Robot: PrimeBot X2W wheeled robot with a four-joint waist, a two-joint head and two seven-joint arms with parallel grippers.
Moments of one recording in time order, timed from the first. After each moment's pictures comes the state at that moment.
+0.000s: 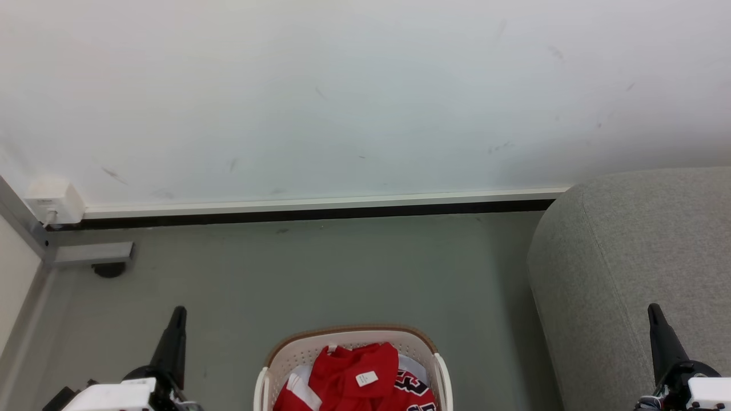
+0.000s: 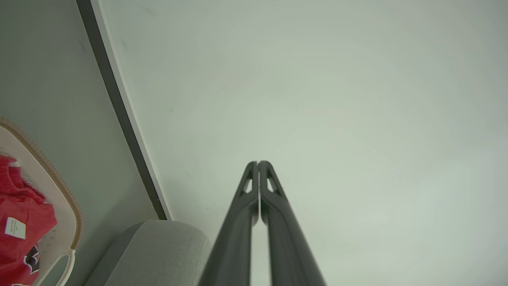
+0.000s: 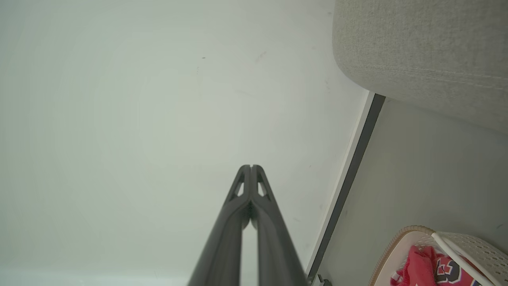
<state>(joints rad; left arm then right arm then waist) -0.10 0.05 0.11 0.25 -1.61 -0.13 0.11 -0.10 -0.05 -0.11 0.25 1.61 0.13 0.11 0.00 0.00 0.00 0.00</state>
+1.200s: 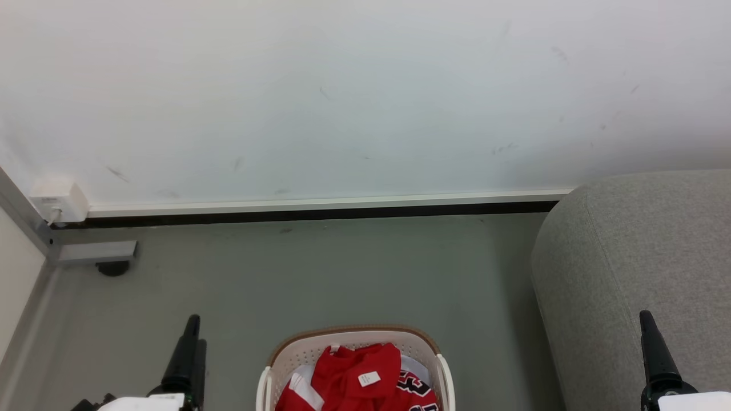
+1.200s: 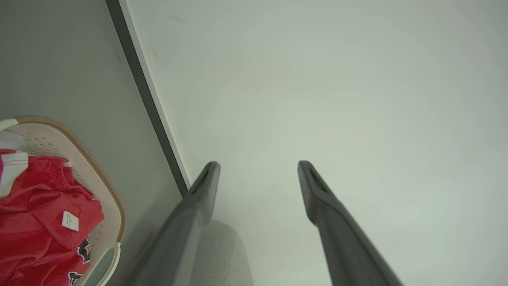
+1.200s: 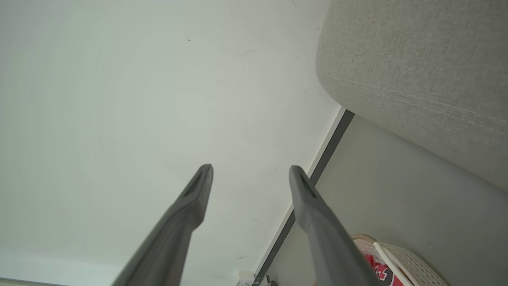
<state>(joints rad) -0.07 0.04 0.05 0.27 -1.52 -0.12 0.04 -0.06 -0.03 -0.09 0.25 1.40 0.13 0.04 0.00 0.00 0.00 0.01</state>
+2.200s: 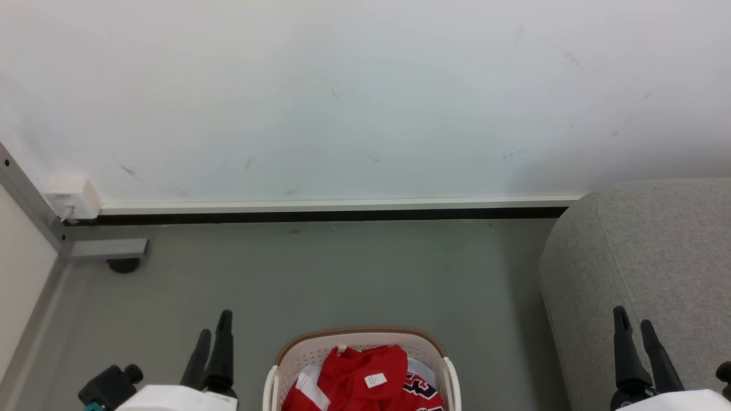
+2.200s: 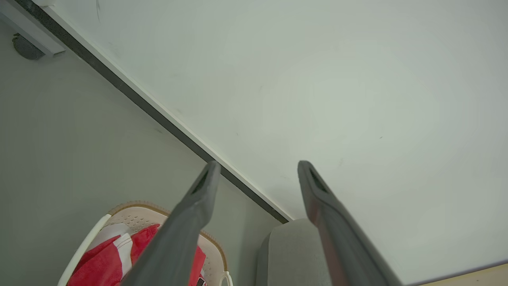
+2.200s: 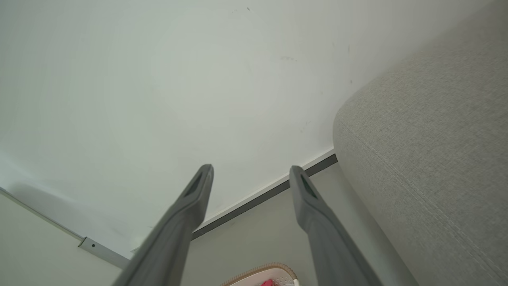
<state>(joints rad) -0.07 0.04 -0.02 0.23 -0.91 -0.08 -0.07 -0.04 -0.05 -0.02 0.19 0.80 0.13 -0.07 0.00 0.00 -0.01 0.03</state>
